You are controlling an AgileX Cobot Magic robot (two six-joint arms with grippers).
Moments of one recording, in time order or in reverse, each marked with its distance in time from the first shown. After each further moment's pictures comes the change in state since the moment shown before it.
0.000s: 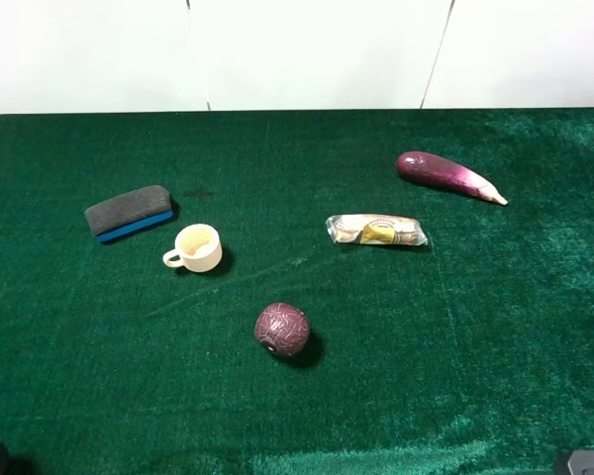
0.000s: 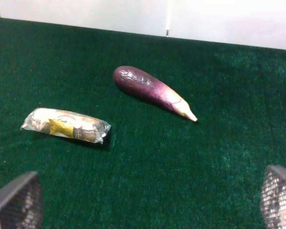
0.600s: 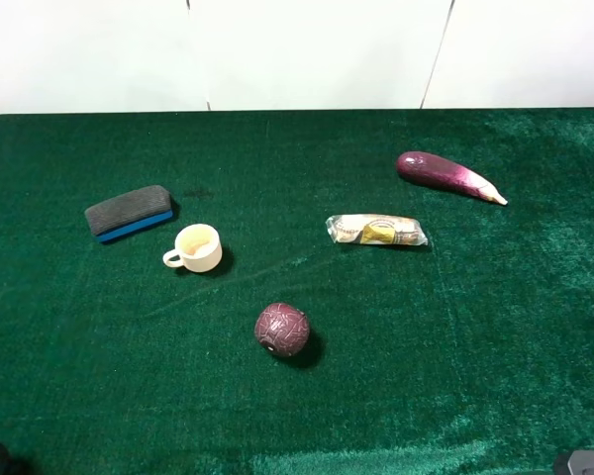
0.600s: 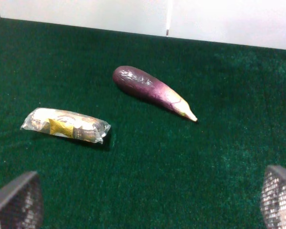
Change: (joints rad) left arm 0.000 0.000 0.000 -0.002 0.000 -0.007; right arm 0.000 0.000 0.000 0.000 0.000 0.000
